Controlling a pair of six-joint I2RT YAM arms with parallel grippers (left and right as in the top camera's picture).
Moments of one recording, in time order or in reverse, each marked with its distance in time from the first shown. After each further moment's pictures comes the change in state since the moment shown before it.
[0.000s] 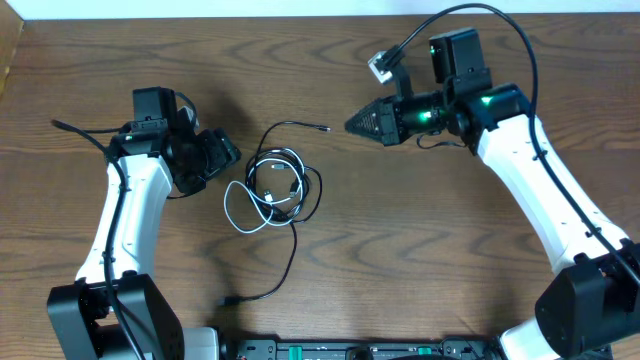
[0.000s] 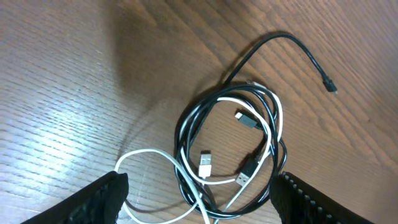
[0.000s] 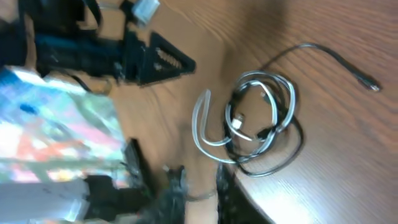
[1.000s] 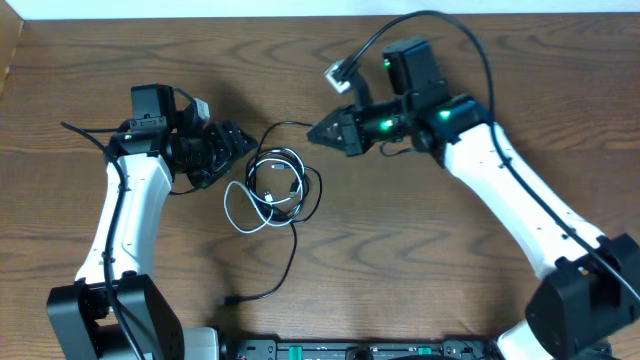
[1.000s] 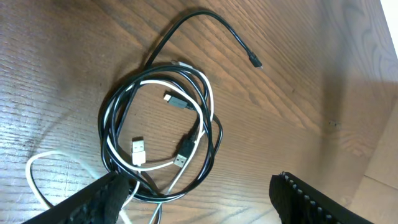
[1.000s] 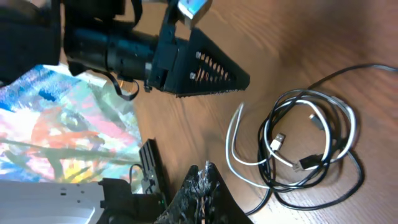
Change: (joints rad) left arm 0.000 0.000 0.008 0.032 0.254 -0.015; right arm 0.130 0.013 0.000 0.170 -0.019 0.101
